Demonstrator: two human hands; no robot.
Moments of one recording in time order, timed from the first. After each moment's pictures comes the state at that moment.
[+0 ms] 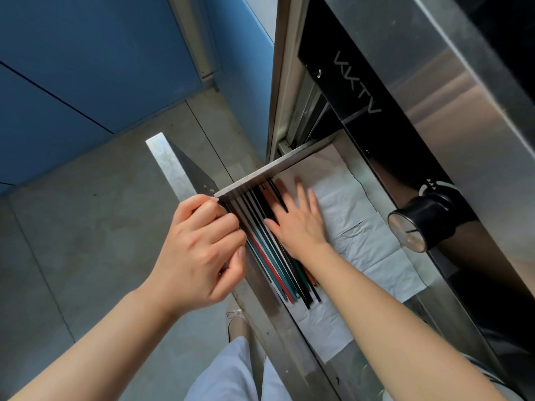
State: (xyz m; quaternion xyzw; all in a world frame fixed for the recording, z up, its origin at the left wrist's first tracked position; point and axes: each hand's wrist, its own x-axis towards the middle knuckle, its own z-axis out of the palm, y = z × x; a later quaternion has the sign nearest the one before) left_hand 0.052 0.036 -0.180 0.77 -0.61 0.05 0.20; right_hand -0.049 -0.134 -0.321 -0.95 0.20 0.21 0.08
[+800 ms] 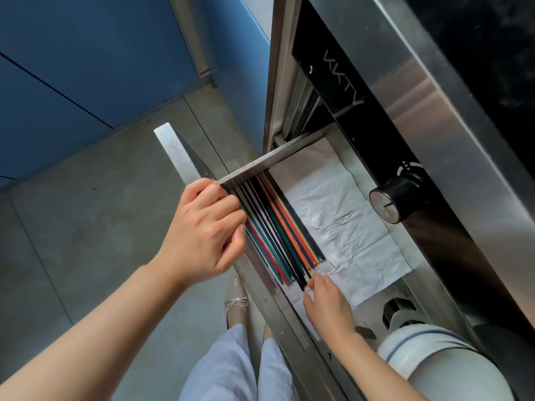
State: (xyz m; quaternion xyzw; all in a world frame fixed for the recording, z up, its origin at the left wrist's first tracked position) left_hand 0.051 0.036 -0.177 0.77 -0.60 0.05 0.20; right_hand -0.211 -0.055 -0.290 -0.84 0.40 0.24 0.26
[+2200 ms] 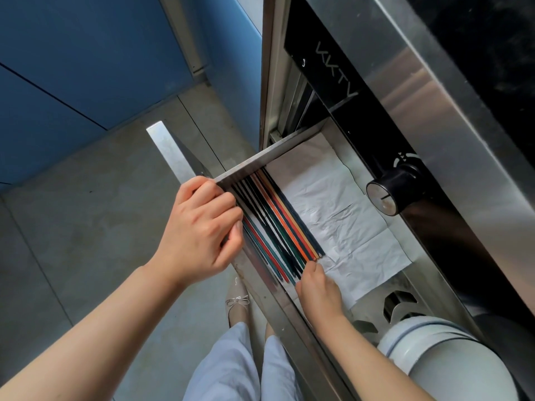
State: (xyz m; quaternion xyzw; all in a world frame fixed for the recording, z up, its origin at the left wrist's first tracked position) left_hand 0.051 0.036 -0.179 0.77 -0.60 0.06 0.20; right_hand -0.184 -0.049 -0.292 -0.86 0.39 0.28 0.18
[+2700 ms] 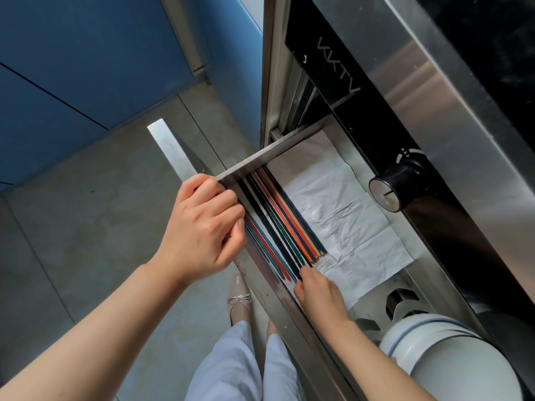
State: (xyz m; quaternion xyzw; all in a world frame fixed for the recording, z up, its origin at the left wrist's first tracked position) left_hand 0.051 0.036 -0.178 0.77 -0.60 0.06 0.19; right_hand -0.195 -0.047 -0.293 -0.88 0.34 0.24 0.24
